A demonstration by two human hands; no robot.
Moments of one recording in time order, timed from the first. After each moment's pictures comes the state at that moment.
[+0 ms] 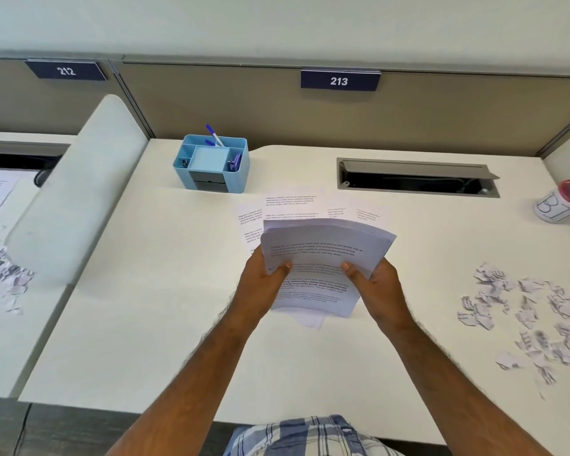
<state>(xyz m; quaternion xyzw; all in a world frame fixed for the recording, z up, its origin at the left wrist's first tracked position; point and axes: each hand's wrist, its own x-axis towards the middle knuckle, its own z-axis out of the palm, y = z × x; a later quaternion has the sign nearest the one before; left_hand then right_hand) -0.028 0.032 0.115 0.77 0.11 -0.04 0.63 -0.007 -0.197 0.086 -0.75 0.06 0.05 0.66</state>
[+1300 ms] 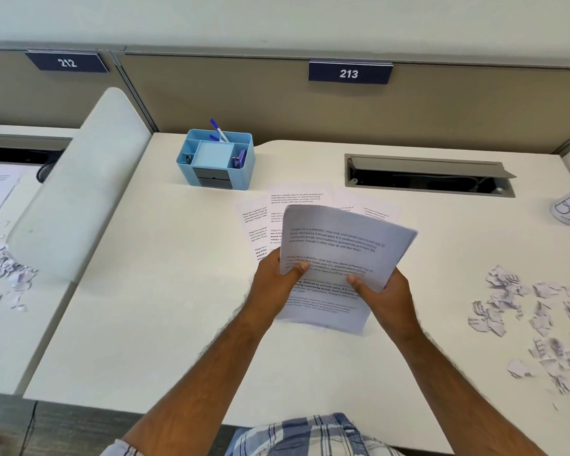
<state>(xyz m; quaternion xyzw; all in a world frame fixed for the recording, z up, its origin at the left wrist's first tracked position) -0.010 0.021 0.091 0.73 0.15 -0.08 0.66 -0.005 -0.209 0.056 -0.77 0.07 0.03 0.64</state>
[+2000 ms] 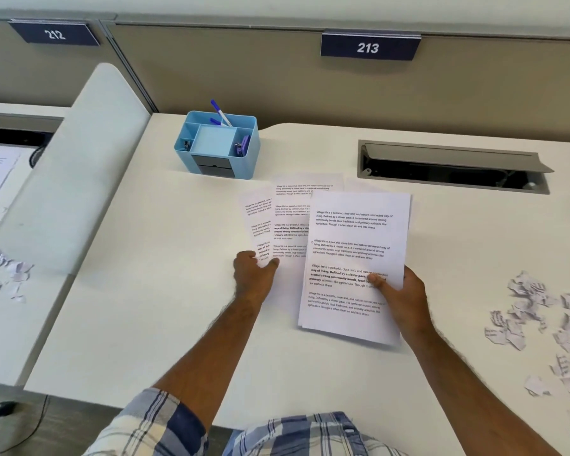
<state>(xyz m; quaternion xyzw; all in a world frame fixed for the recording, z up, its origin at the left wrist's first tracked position) 0.040 0.060 -0.015 0.77 0.41 -0.05 0.49 0.034 -0.237 0.002 -0.75 0.16 0.09 0.64</state>
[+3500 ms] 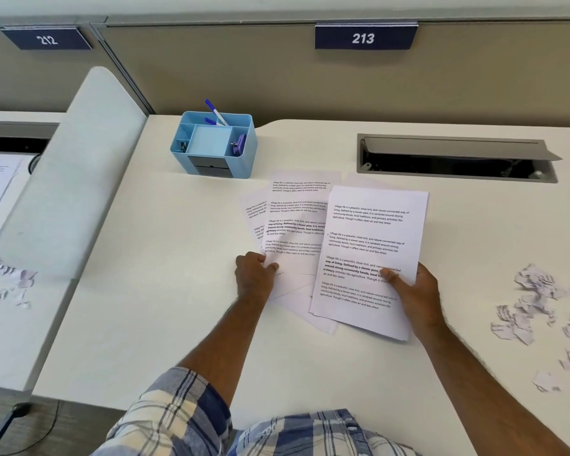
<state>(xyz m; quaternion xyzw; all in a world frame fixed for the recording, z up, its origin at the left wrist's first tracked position) 0.050 0.061 -0.022 0.86 0.35 -0.10 0.37 0.043 -0.257 -0.014 -0.74 0.20 0.07 0.63</state>
